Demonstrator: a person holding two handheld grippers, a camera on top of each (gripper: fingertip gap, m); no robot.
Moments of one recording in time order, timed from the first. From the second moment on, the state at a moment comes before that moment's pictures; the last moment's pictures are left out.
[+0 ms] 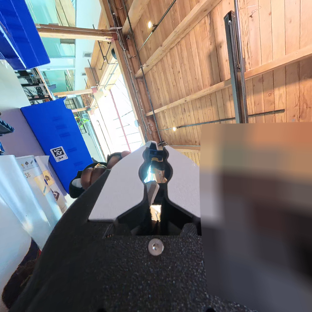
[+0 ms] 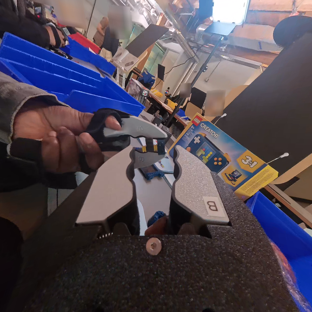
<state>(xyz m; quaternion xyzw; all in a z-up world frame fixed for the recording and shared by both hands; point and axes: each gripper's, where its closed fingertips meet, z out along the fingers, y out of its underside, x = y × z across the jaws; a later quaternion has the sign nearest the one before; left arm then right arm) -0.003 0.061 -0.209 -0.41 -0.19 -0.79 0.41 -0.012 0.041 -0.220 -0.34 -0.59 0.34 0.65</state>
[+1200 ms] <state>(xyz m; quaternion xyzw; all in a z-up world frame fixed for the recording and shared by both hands) 0.019 0.039 -0.220 -0.53 -0.01 -0.76 0.38 -0.006 0.031 -0.230 -0.34 -0.63 0.36 0.60</state>
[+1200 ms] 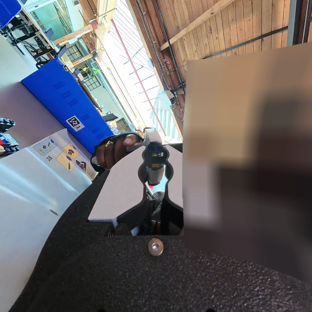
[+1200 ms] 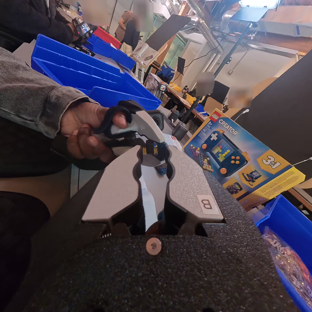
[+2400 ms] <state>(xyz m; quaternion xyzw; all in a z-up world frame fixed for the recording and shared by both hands) 0.000 0.036 -0.184 -0.32 -0.16 -0.81 0.46 -0.010 0.019 -0.187 -0.25 -0.55 0.19 0.78</state>
